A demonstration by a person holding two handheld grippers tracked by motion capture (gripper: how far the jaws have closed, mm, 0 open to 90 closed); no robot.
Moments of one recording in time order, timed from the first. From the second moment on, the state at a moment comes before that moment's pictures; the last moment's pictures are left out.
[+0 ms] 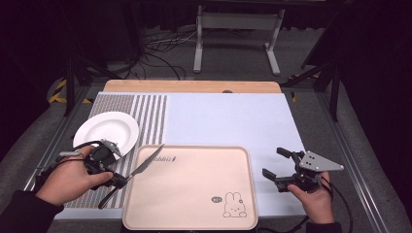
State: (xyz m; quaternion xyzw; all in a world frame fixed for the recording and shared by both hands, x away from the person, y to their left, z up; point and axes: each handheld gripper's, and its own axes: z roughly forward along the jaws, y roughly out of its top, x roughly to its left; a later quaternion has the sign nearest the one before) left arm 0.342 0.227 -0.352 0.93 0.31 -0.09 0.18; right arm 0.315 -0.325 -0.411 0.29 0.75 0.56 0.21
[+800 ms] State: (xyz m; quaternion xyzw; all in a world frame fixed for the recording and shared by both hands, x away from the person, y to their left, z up) left arm 0.344 0.170 -0.377 0.92 0.31 -0.12 0.19; right arm 0.314 -0.328 -0.410 0.29 0.74 0.56 0.21
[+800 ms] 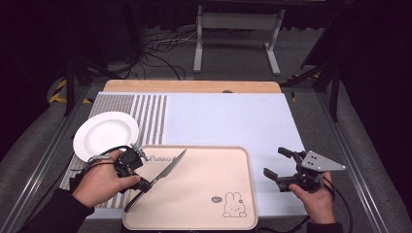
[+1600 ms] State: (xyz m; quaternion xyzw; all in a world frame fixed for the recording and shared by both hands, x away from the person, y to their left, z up) left arm 0.340 0.168 -0.418 0.91 0.35 -0.15 0.17; right arm 0.312 -0.327 -0.408 0.29 0.75 0.56 0.21
